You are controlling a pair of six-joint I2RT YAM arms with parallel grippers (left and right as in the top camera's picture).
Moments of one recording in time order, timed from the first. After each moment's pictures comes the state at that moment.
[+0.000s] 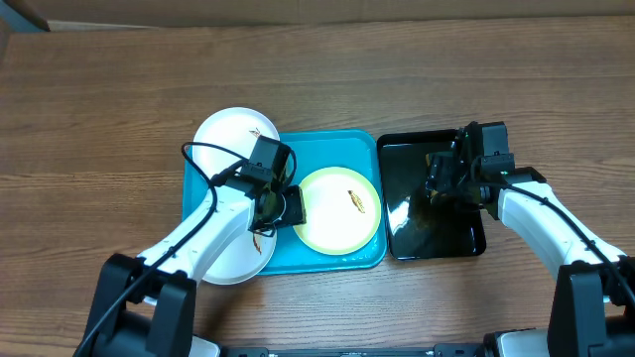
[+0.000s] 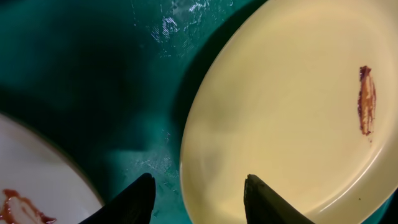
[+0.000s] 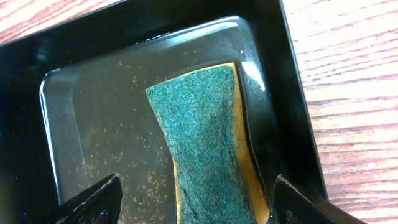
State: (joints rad) left arm -0.37 1.62 0.91 -0.63 0.19 -0.53; right arm 0.11 1.58 0.85 -0.38 -0.07 0.33
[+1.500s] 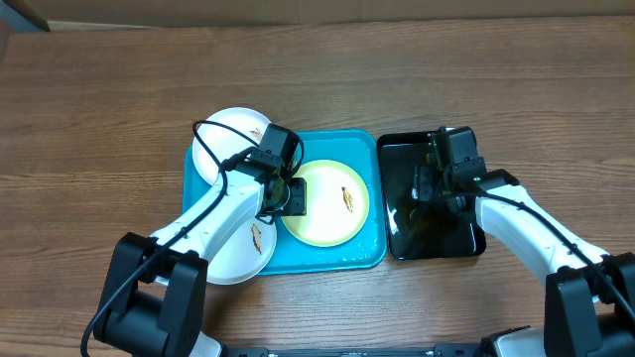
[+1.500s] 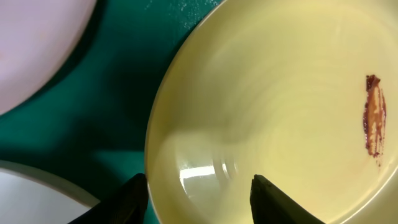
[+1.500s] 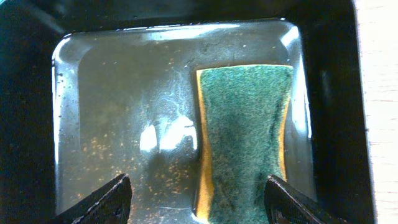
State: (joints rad) left arm -0.38 1.70 1.02 -0.67 0.09 -0.39; right arm 0.26 1.58 0.85 -0.38 0.10 0.26
